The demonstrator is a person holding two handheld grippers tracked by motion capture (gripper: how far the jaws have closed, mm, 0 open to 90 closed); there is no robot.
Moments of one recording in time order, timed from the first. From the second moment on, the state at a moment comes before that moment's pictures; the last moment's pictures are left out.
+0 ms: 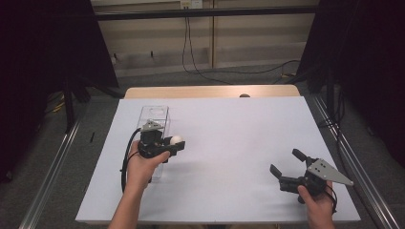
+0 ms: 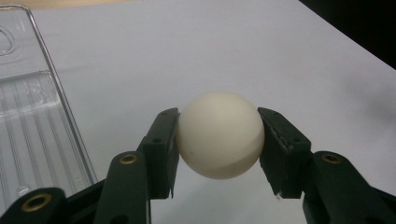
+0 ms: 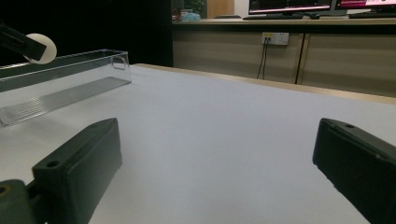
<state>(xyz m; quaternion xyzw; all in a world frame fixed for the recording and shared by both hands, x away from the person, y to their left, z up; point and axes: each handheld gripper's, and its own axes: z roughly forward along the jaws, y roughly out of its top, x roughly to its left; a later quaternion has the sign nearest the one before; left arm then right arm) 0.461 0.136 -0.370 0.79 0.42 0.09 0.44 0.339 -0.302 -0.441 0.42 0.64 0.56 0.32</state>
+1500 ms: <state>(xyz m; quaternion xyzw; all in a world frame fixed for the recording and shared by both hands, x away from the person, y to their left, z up) 0.463 0.155 -0.364 0.78 0.43 0.11 0.44 0.339 -0.301 -0.440 0.41 0.64 0.57 0.32</state>
